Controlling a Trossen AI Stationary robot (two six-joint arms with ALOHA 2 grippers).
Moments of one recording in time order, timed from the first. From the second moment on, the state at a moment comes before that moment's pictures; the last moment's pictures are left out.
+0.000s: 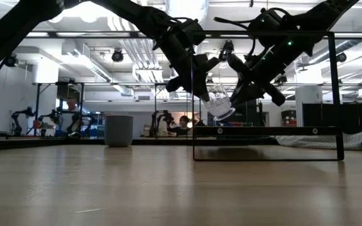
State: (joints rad) left arm 0.41 2.06 1.83 -0.56 -0.02 -0.26; right arm -0.37 1.34 0.68 0.02 0.26 0.81
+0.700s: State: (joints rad) left arm 0.42 2.06 1.80 -0.56 -0.02 -0.25; right arm -0.39 1.34 0.68 0.01 0.26 0.81
